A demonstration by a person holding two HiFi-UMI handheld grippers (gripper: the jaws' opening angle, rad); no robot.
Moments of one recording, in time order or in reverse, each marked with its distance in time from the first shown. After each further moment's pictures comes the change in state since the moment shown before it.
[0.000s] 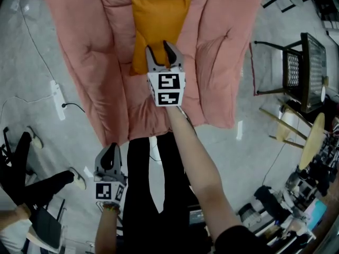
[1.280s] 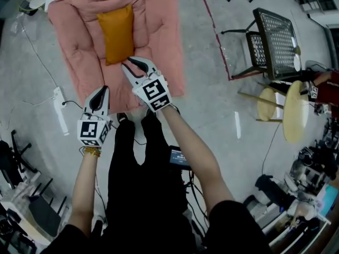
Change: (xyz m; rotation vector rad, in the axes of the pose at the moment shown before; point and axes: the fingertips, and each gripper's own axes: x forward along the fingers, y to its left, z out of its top) left arm -0.033 -0.218 0.182 0.324 -0.195 -0.143; right arm -0.322 -0.002 0.140 -0.111 -0.143 0.381
